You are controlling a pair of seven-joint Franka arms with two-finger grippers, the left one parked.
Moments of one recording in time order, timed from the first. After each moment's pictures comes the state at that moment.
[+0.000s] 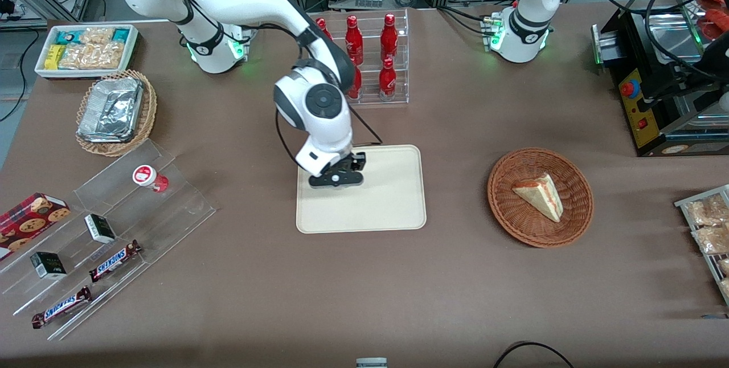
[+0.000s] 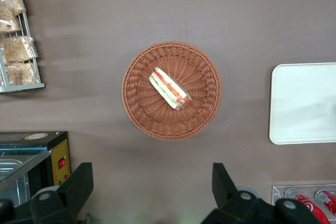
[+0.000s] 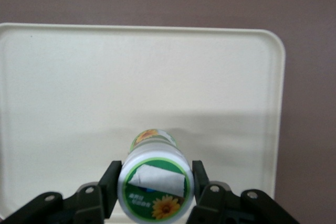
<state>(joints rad) 0.83 0.56 -0.10 -1.64 0.01 2.23 0.72</state>
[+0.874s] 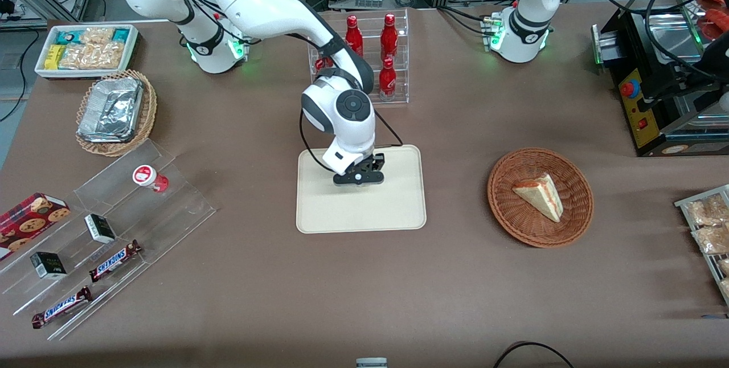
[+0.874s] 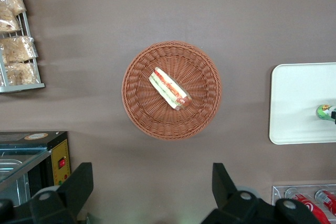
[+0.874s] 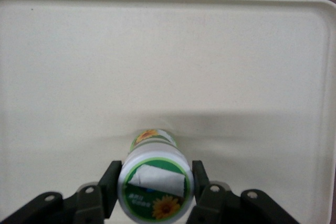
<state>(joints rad) 0.88 0.66 -0.10 -1.61 0.01 2.29 0.78</state>
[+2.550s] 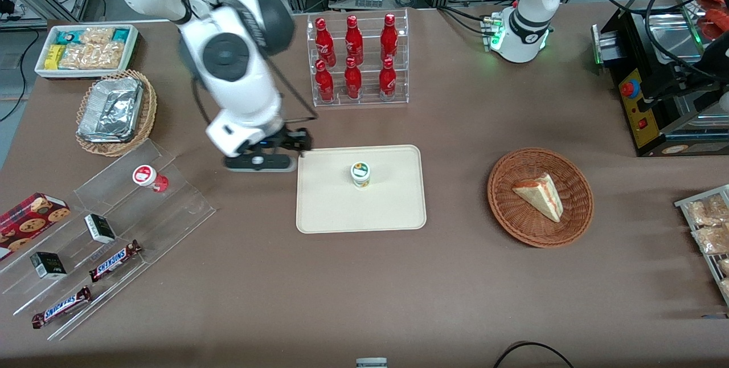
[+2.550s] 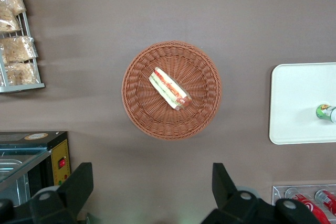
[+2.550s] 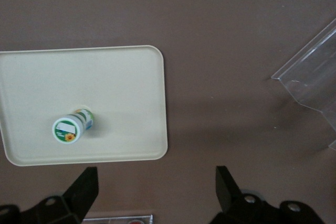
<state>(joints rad) 0.62 0.19 -0.13 -1.64 0.03 1.77 0.52</state>
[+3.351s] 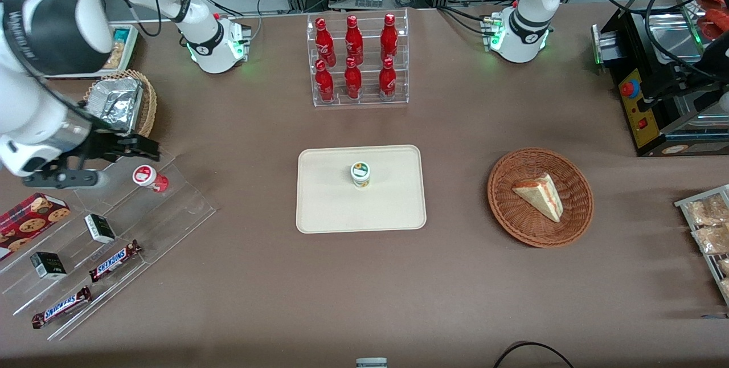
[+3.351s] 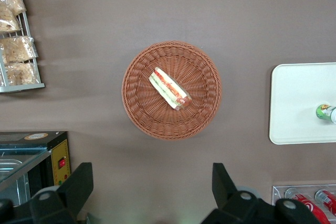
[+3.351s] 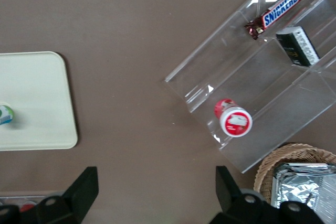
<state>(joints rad) 0.16 0.07 -0.13 -1.65 0.03 1.61 0.07</state>
